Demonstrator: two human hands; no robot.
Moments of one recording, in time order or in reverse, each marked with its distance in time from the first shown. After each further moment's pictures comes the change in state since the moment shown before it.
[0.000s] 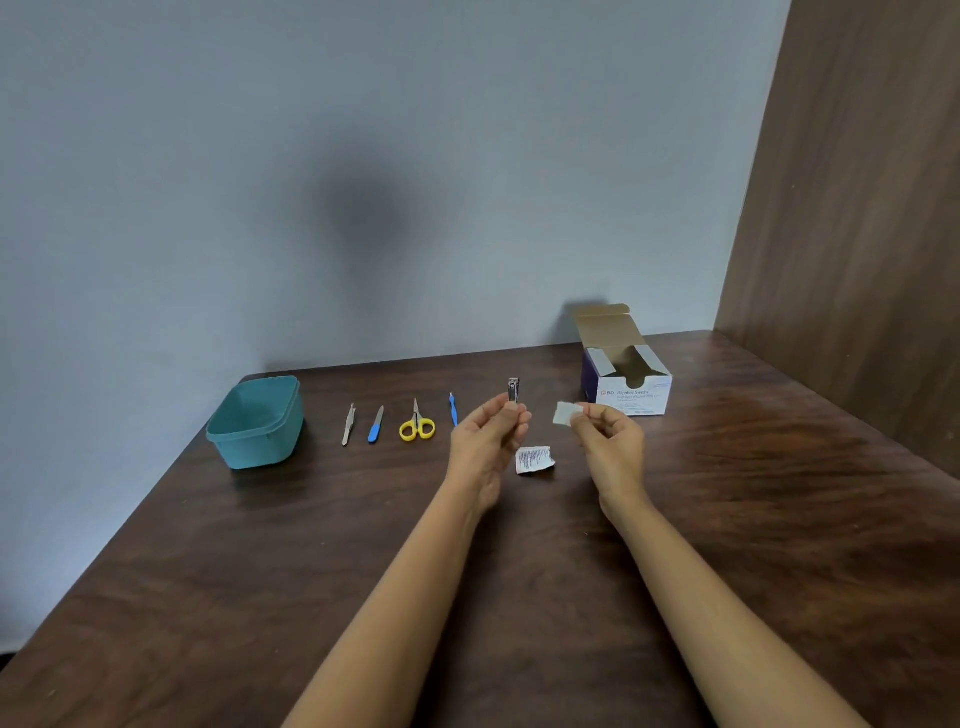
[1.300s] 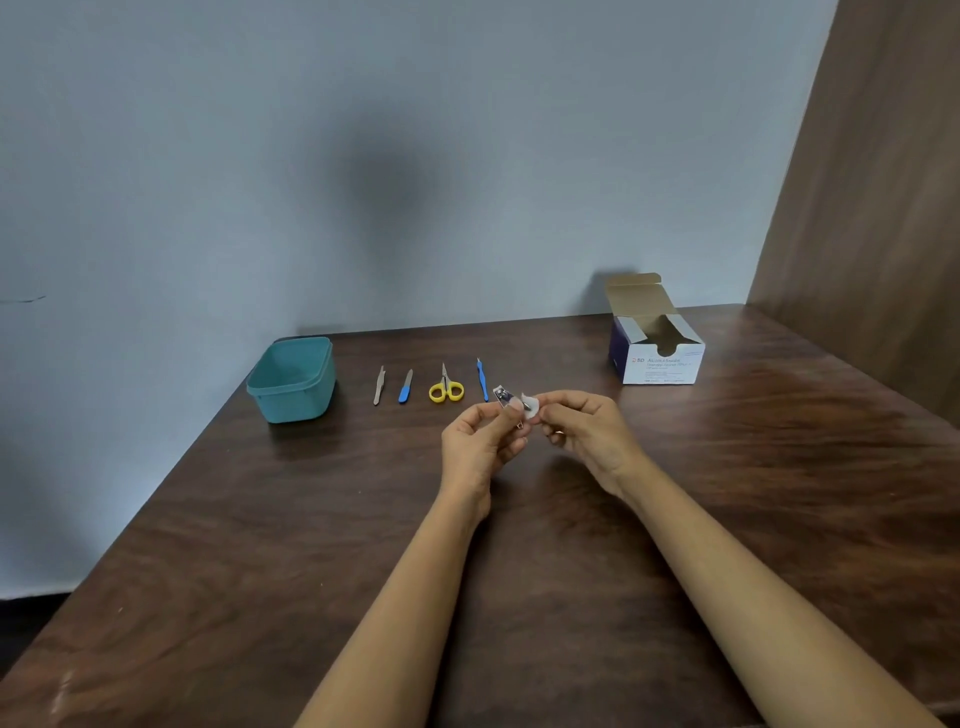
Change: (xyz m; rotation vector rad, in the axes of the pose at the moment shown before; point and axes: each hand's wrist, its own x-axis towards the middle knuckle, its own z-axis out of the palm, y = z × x) left_hand -0.049 0.002 -0.046 0.169 0.032 0.103; right_hand -0.042 -0.015 0.019 0.111 -0.587 0.175
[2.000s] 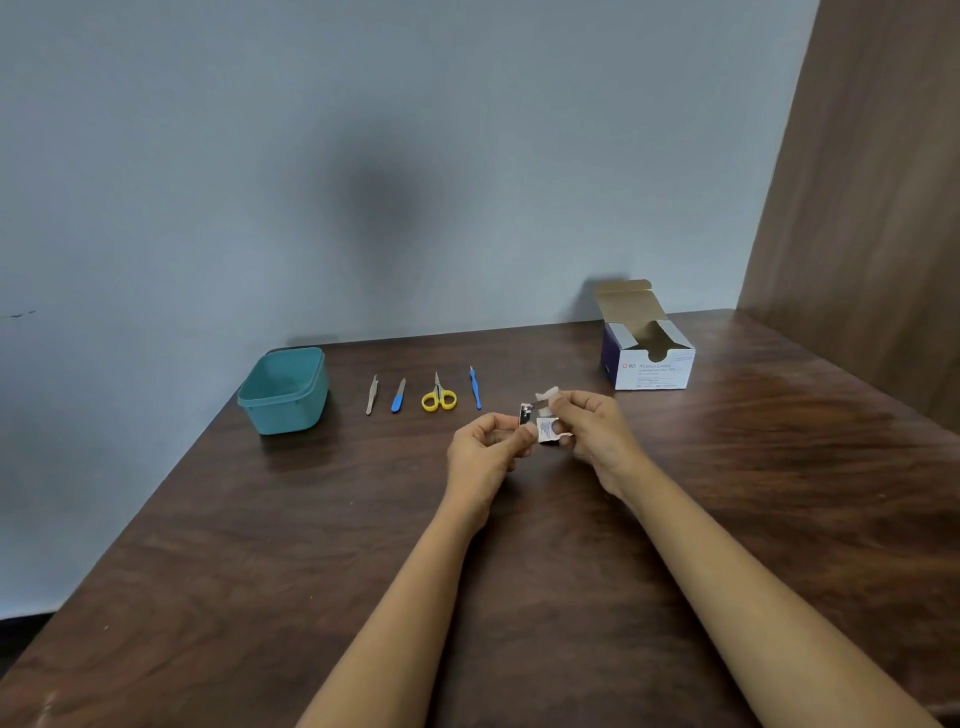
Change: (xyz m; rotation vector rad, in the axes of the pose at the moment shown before) left_hand 0.008 -0.014 0.004 0.380 -0.032 0.129; right_hand 0.011 0.000 -0.012 -0.101 0.155 0.049
